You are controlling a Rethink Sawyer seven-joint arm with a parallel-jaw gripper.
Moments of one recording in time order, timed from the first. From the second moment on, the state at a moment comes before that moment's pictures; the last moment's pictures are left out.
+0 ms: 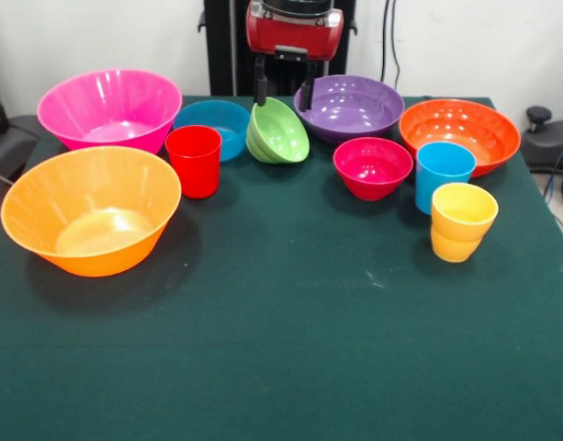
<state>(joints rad) -0.43 -0.85 0.24 1.93 -0.49 0.47 2.05</state>
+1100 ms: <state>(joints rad) -0.43 -0.86 0.24 1.93 -0.46 0.47 2.05</state>
